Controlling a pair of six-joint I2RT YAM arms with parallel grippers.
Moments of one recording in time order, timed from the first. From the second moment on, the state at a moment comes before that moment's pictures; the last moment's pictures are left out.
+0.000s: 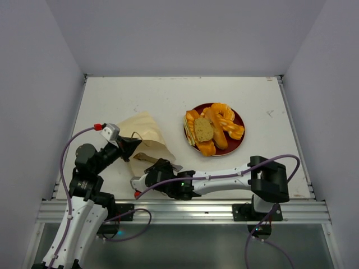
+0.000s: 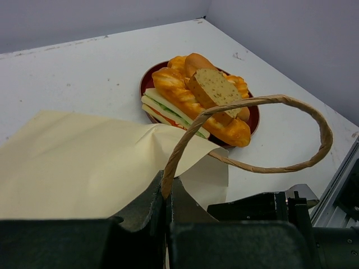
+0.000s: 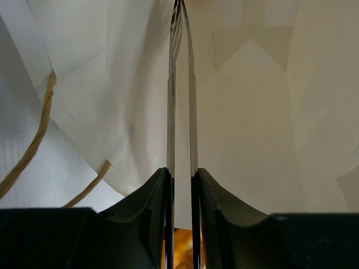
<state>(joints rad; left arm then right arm) -0.16 0.43 0.46 -0.10 0.57 -0.20 1.44 1.71 1.10 -0.13 0.64 -0.84</state>
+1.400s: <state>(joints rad) -0.16 0.42 0.47 -0.12 0.63 -0.24 1.39 1.90 1.23 -0.08 0.69 -0.85</state>
